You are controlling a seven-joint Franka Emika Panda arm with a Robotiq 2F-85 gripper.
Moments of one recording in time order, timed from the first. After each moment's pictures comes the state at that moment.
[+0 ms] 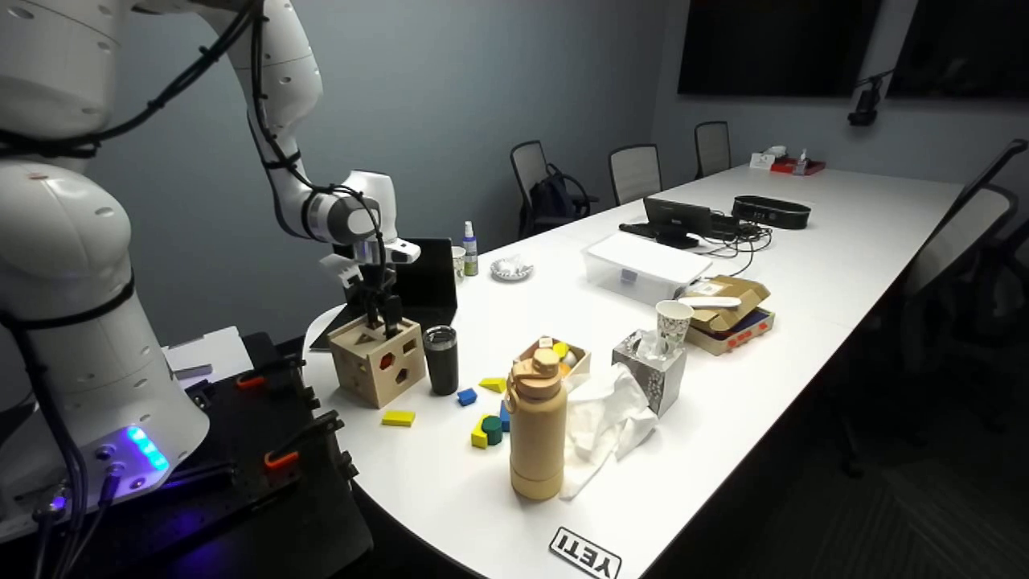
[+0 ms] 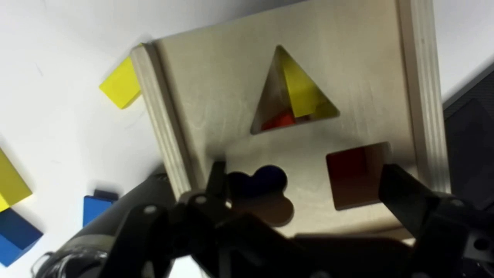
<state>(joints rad) 0.37 0.44 -0.03 -2.49 -0.03 2.83 0.34</state>
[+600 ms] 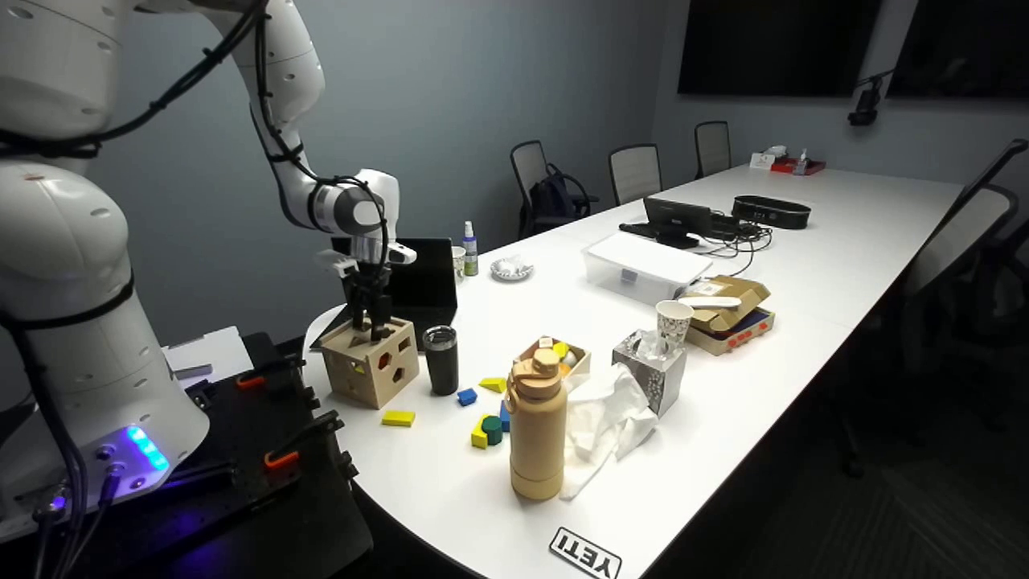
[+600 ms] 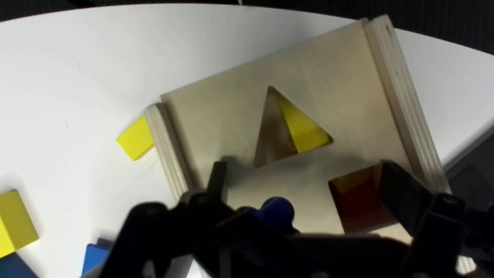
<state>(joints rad) 0.35 0.45 0.02 -2.42 -0.03 2.56 0.34</state>
